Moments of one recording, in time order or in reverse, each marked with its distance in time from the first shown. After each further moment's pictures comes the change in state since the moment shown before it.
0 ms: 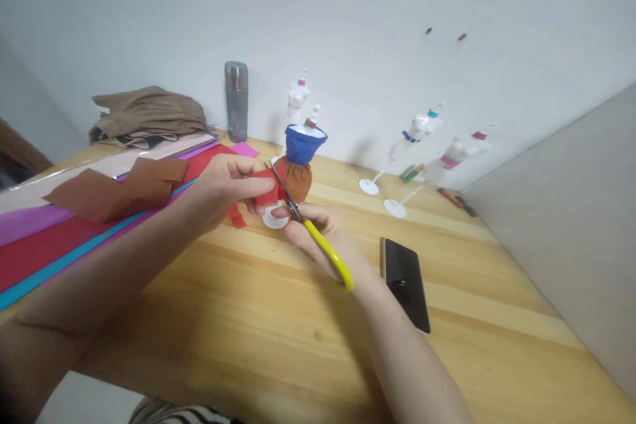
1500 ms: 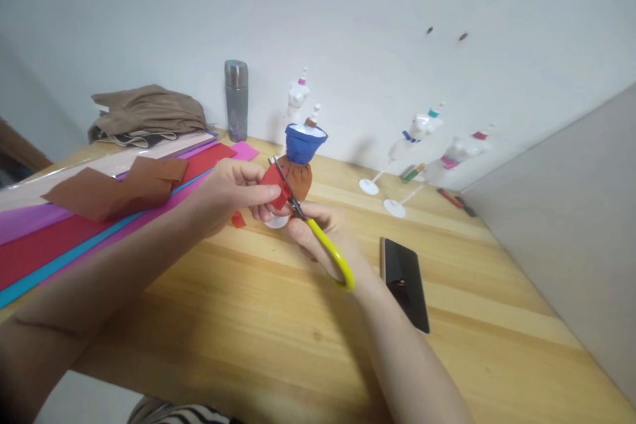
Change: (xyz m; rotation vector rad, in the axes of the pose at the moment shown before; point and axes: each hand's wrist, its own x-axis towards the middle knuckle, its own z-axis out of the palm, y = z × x) left_hand 0.000 0.004 0.009 -0.040 -0.011 -0.086; right_hand -0.002 0.004 -0.002 0.009 -0.040 0.008
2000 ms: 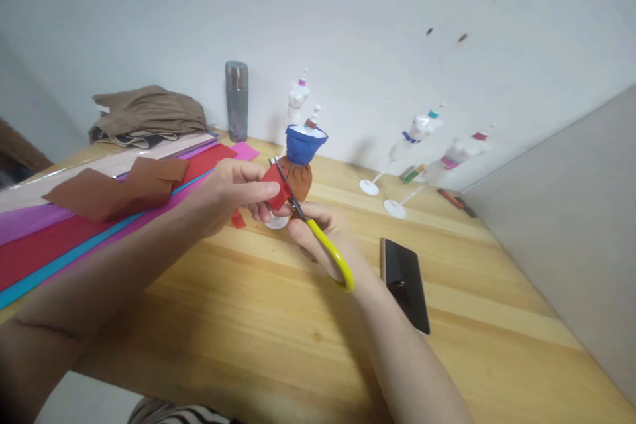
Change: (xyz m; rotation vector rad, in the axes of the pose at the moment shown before) left_hand 0.004 -0.009 -0.006 0.008 -0.046 0.056; right_hand 0.000 0.001 0.002 0.030 0.024 -0.010
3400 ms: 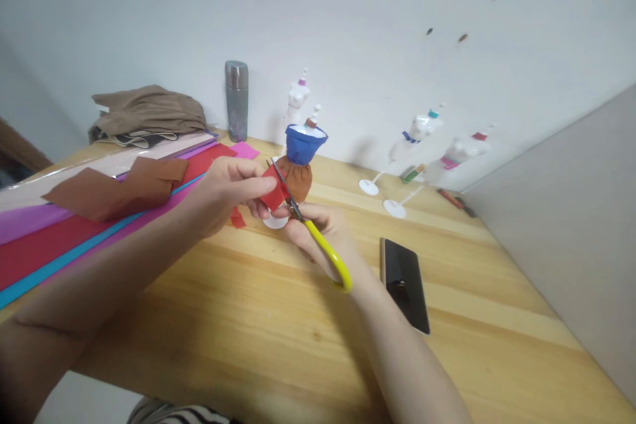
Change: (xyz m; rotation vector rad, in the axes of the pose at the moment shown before) left_hand 0.000 -0.004 0.000 0.003 0.048 0.064; right_hand 0.000 0.001 0.000 -0.024 -0.011 -0.011
